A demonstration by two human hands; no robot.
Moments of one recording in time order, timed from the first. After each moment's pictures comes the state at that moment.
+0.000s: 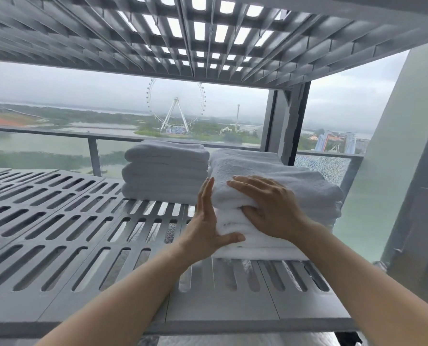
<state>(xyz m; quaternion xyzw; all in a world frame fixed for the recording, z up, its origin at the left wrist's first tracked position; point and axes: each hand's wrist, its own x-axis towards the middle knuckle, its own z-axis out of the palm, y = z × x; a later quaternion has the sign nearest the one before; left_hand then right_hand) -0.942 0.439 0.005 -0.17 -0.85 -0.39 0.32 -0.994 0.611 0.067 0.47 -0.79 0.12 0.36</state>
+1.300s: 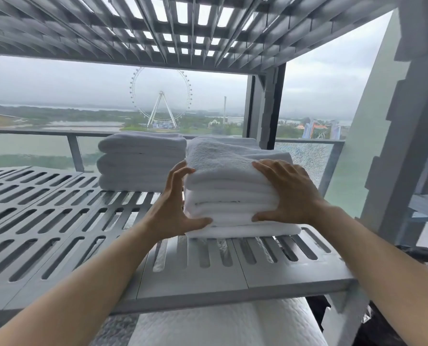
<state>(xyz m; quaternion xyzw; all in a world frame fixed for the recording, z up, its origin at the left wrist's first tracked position) -0.946 0.421 0.006 -0.22 -0.84 -0.31 0.38 -1.025 0.698 0.054 0.38 -0.86 0.02 0.34</state>
